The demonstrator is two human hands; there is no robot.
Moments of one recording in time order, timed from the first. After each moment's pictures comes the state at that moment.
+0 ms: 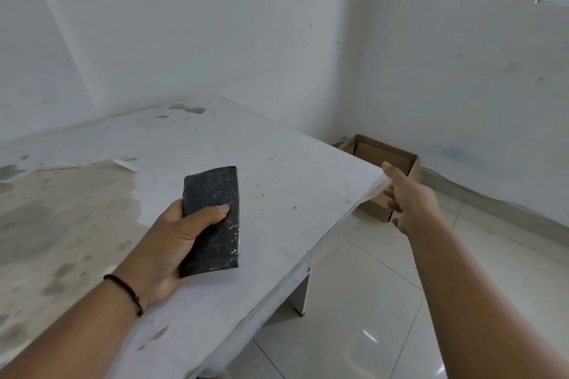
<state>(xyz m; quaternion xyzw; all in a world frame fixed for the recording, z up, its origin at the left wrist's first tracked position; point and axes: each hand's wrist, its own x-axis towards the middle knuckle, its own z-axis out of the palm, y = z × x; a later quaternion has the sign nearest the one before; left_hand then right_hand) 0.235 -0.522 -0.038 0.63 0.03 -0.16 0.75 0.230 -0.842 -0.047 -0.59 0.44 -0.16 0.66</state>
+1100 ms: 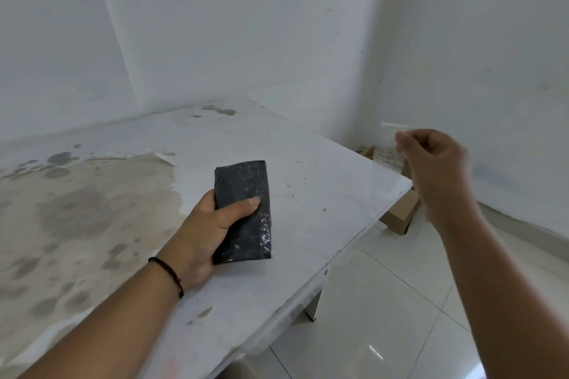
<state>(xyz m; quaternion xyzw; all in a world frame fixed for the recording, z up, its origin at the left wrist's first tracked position) 0.233 -0.509 -0.035 0.62 0.01 -0.14 0.77 0.216 -0.789 0.016 -0.76 0.14 -0.36 0.53</state>
